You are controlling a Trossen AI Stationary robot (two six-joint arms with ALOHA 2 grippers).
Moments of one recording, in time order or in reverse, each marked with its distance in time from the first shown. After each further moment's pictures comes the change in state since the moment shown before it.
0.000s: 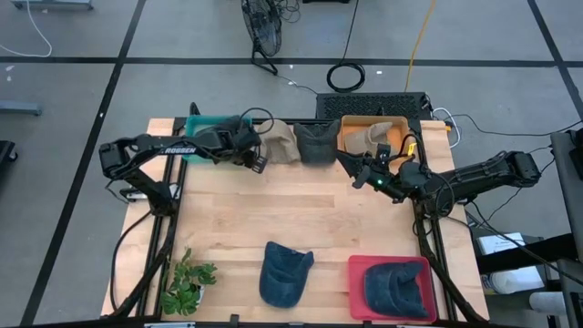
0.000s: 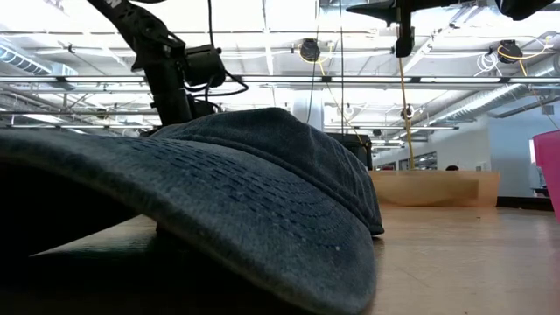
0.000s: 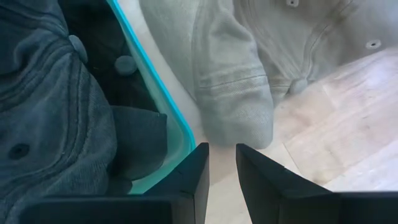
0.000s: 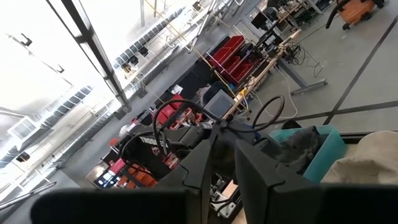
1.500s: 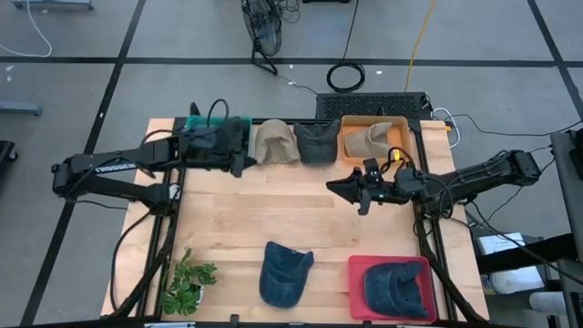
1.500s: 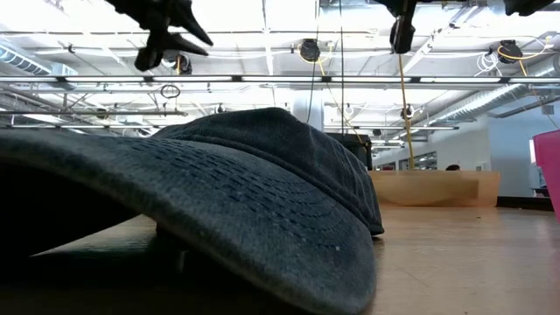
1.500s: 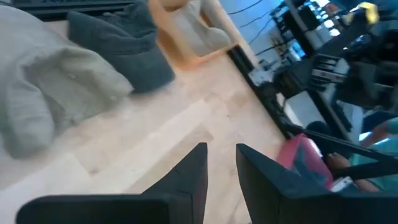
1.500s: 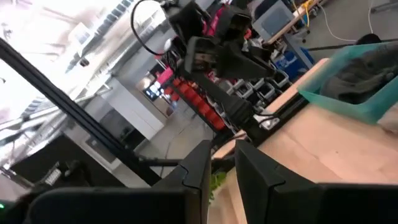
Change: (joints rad) left arm -0.245 -0.541 -0.002 0.145 0.197 -0.272; right arm 0.049 -0.022 0.000 -0.173 -0.371 0.038
